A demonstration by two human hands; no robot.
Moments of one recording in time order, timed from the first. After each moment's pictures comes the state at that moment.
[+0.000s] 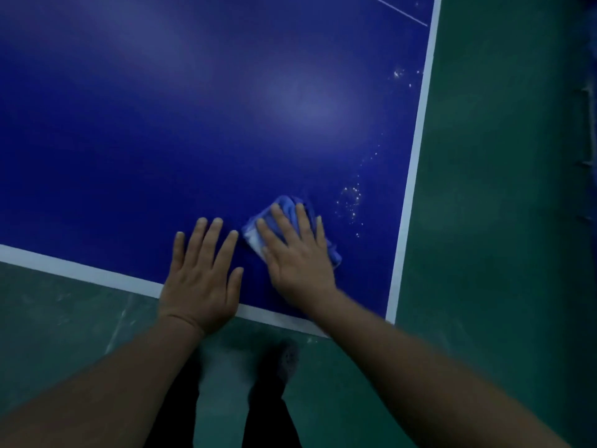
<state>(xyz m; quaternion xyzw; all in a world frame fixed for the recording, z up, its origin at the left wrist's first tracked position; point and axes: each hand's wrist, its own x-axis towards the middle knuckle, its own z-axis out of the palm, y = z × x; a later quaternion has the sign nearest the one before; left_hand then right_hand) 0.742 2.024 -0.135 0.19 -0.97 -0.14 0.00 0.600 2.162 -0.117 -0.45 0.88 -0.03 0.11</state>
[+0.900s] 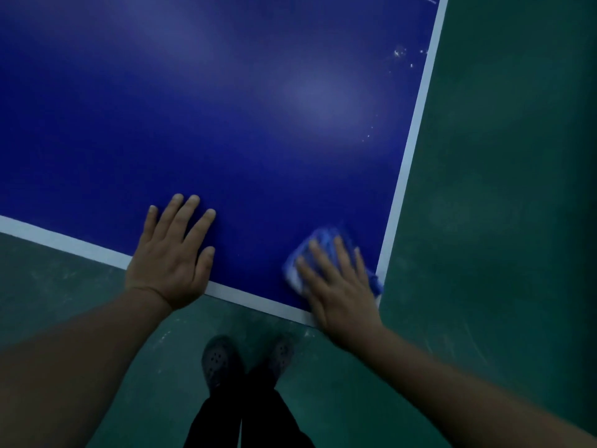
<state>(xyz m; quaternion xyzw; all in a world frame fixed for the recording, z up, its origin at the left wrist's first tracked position) 0.741 2.024 -0.134 0.20 -0.97 -0.12 -0.01 0.598 2.302 -0.118 -0.49 0.86 0.00 0.11</state>
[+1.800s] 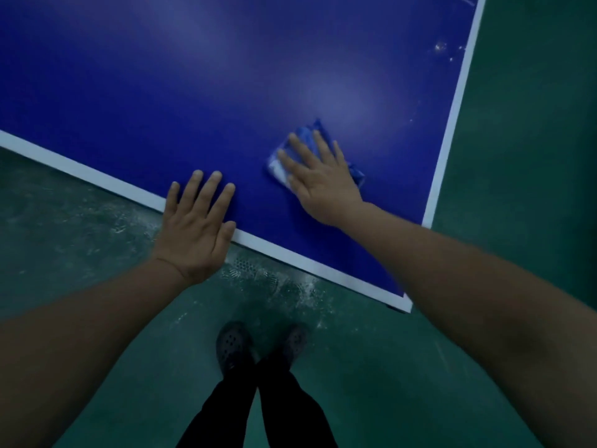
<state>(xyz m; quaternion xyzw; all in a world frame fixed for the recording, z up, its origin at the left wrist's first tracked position) 0.799 2.006 -0.142 0.22 -0.97 -0.12 -0.01 0.559 2.140 -0.113 -0.55 0.83 0.02 0.12</state>
